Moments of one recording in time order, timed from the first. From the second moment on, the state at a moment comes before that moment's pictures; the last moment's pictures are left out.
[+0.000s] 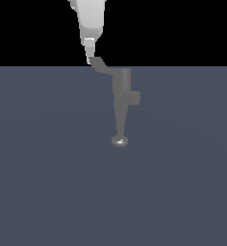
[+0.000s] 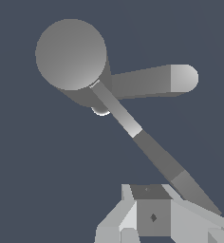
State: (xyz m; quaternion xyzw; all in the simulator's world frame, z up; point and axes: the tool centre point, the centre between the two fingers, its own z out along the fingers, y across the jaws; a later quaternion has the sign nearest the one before) arm -0.063 0.056 0.303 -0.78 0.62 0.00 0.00
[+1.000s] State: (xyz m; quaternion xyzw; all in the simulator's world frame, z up) arm -0.096 -0.007 0.302 -0.78 0.62 0.00 0.00
